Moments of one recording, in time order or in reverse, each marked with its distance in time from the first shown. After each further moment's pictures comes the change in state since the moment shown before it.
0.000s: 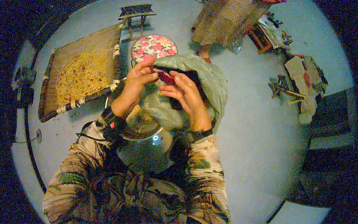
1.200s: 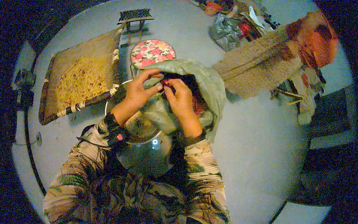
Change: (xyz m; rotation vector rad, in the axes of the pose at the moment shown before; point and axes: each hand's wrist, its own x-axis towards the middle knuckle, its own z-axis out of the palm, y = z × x) left_hand -0.014 0.011 0.013 0.688 -0.069 0.330; right_hand 0.002 0.013 0.012 -1.213 0.266 -0.579
